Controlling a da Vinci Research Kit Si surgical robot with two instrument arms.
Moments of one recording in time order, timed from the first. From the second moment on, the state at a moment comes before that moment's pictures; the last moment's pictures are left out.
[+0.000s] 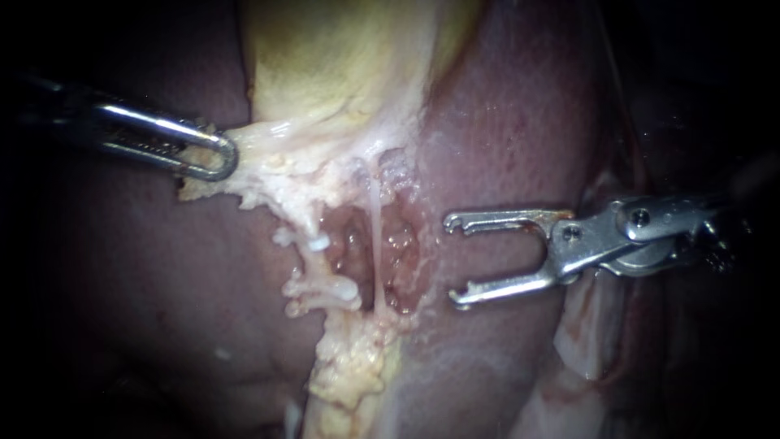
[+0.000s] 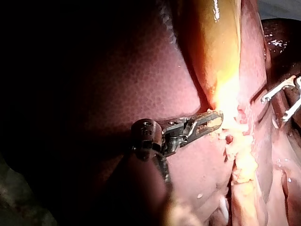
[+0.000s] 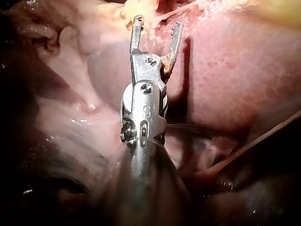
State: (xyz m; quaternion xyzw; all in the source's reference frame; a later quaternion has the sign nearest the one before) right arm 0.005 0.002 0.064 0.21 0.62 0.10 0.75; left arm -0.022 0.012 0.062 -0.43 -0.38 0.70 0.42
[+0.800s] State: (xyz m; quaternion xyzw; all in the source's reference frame) right arm 0.004 0.003 0.064 0.21 0.62 0.10 0.75; left arm -0.026 0.011 0.067 -0.43 -0.37 0.71 0.42
